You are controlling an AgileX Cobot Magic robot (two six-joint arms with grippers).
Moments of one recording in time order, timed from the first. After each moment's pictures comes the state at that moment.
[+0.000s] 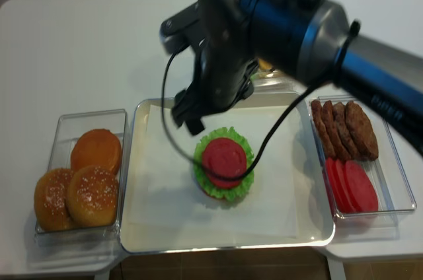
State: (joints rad) left arm 0.01 -0.02 -0.49 0.02 1.19 -0.07; right arm 0.77 1.86 -1.69 -0.05 1.12 0.17
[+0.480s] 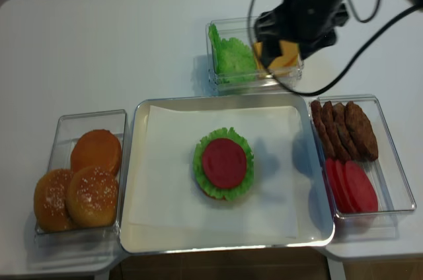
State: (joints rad) left arm 0.01 -0.02 -0.49 0.02 1.19 -0.07; right arm 0.38 1.76 -1.69 0.11 1.19 0.08
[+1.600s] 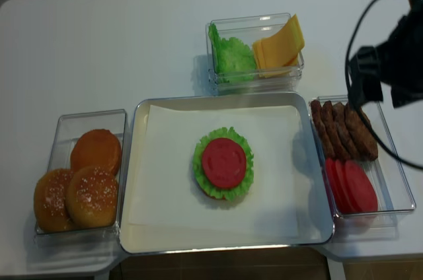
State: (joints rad) left arm 0.01 -0.02 -0.49 0.02 1.19 -0.07; right arm 0.18 1.35 -1.28 0.12 1.23 0.04
